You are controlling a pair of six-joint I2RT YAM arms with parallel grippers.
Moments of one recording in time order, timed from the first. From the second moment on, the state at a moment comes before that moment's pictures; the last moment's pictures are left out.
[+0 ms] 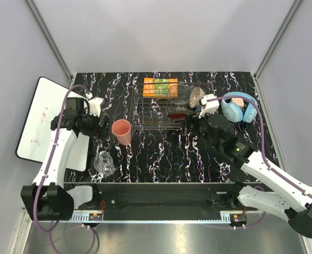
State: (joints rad) left arm 0.04 1.13 1.04 -0.90 0.24 0.27; right arm 0.77 0.95 0.88 -0.18 0.31 0.26
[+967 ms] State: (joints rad) left arm -0.12 1.47 1.14 -0.73 0.24 0.21; right arm 0.77 0.91 0.81 -0.18 0.32 0.36
